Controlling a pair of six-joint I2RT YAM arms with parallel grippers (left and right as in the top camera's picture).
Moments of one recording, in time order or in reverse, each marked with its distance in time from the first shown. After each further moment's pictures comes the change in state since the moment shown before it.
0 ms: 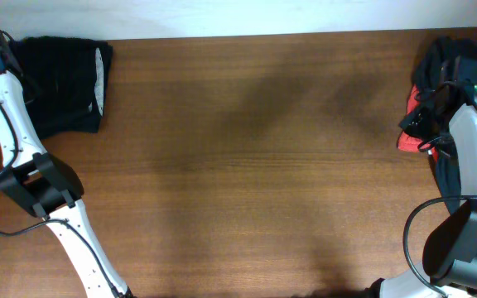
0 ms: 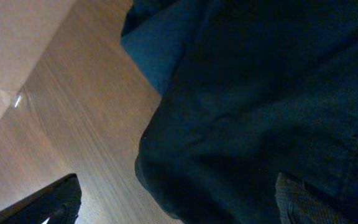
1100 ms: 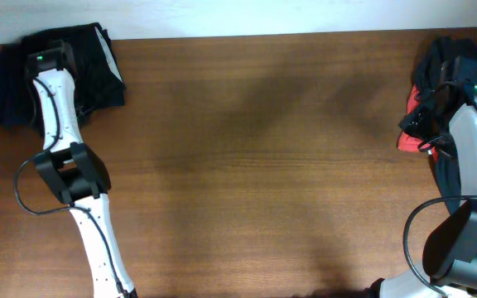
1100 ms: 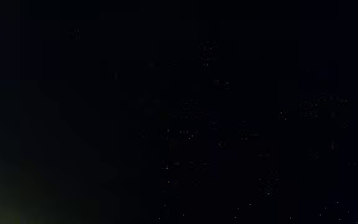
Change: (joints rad) left arm -0.166 0.157 0.030 -0.233 0.192 -0.267; right arm 0.000 0.000 0.000 0.000 0.000 0.000
